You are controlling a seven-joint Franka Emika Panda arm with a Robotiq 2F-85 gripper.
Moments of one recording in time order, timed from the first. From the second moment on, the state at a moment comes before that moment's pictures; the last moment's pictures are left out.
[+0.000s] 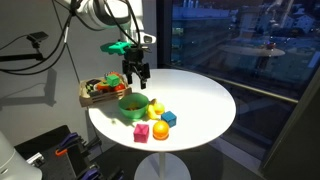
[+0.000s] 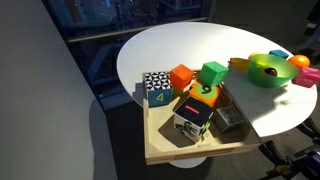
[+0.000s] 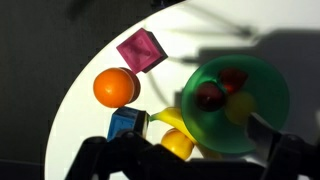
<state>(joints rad) -0.04 -0.15 -0.06 -2.34 -0.15 2.09 -0.03</state>
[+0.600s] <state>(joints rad) -0.05 -0.27 -0.09 -2.34 -0.14 1.91 -0.10</state>
